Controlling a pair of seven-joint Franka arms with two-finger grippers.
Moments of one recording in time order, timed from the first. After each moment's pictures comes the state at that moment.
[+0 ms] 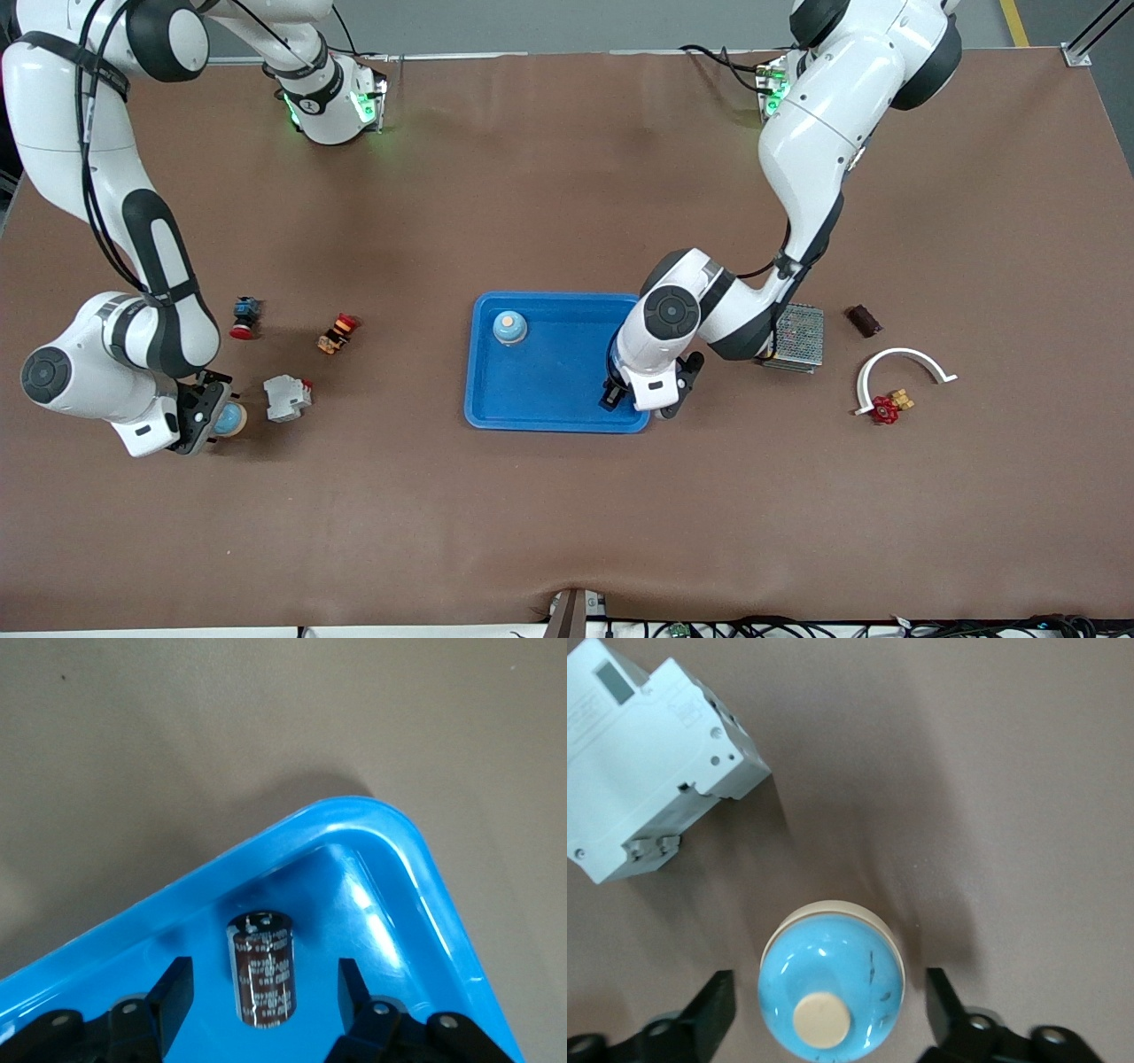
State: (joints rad) left arm -0.37 0.91 -0.32 -1.38 0.19 2.36 -1.70; right arm -0.11 0.76 -0.09 -1.61 0.14 2.34 -1.49
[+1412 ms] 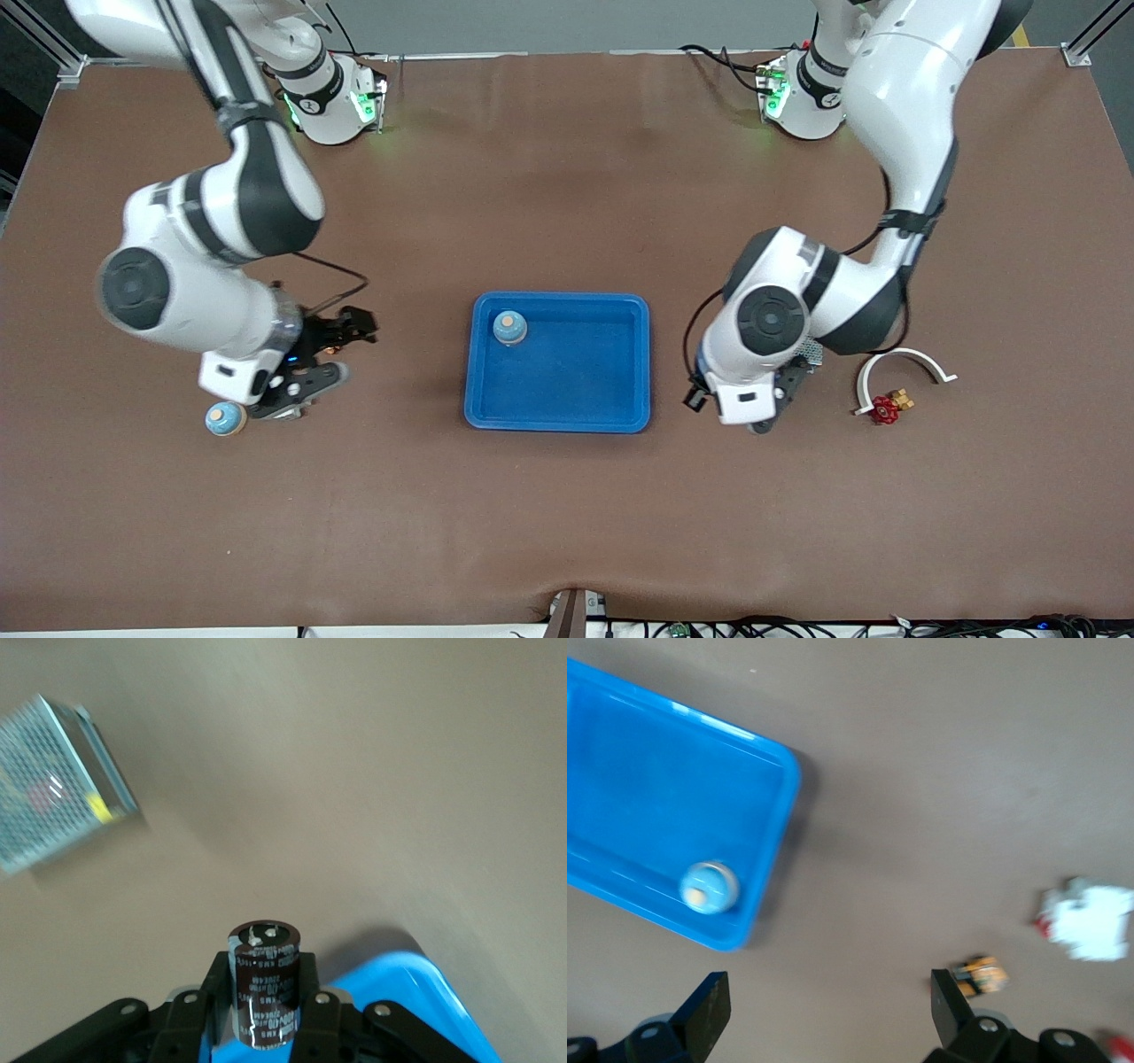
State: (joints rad) left arm -0.19 0.66 -0.31 -1.38 0.19 1.93 -1.44; right arm 0.37 0.42 -0.05 -1.49 0.17 1.82 -0.04
